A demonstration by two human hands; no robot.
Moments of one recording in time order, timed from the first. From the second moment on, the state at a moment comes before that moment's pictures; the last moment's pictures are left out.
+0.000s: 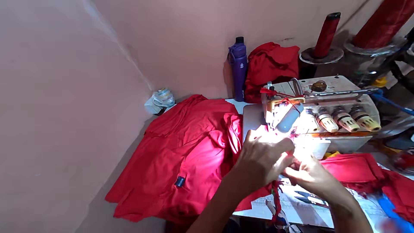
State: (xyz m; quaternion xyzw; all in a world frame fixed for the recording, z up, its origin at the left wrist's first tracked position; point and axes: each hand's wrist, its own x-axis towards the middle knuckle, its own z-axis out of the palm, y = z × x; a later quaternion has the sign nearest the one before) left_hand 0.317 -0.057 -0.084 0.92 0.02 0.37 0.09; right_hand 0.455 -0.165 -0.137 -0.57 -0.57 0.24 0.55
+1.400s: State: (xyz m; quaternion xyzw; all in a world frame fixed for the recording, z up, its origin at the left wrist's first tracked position) left_hand 0.309 -0.037 -0.087 0.92 0.15 0.35 0.07; right_hand 0.465 -0.159 -0.122 -0.44 -0.37 0.36 0.74
